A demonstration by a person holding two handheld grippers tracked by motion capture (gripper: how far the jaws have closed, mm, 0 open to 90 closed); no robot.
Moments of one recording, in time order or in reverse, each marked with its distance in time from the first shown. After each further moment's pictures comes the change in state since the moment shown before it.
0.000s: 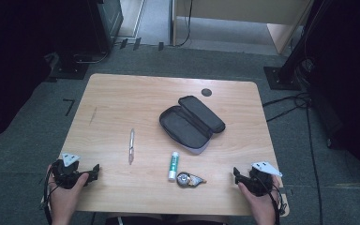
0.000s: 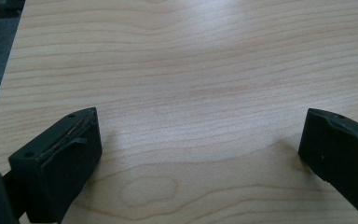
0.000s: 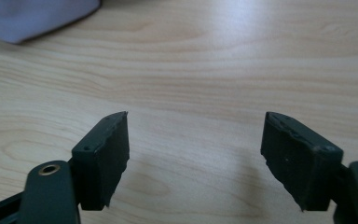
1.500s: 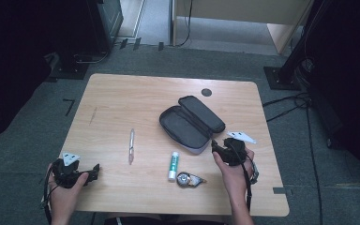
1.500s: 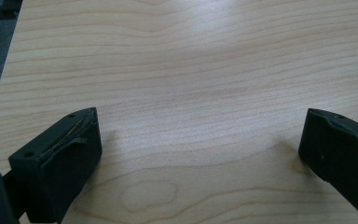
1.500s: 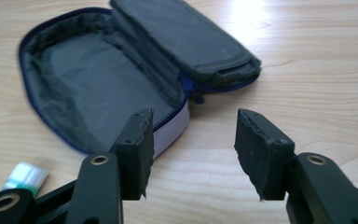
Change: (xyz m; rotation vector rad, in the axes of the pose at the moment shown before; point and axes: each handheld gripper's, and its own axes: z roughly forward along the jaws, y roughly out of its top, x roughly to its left) left arm 0.001 0.001 0.001 0.000 -0.010 0.009; right arm 0.078 0.097 0.025 -0.015 0.029 0.107
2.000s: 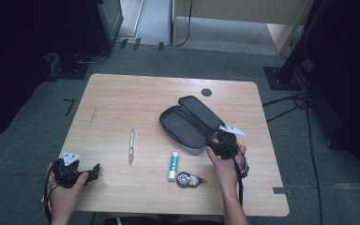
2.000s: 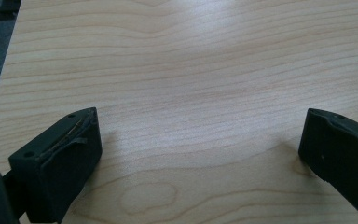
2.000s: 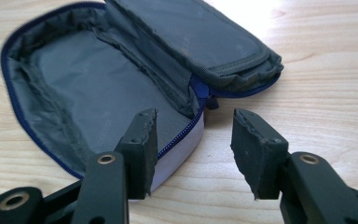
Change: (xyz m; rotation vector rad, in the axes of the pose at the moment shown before) left arm 0.000 0.000 0.000 0.001 -0.002 0.004; right arm 0.016 0.008 0.028 0.052 -0.030 0.044
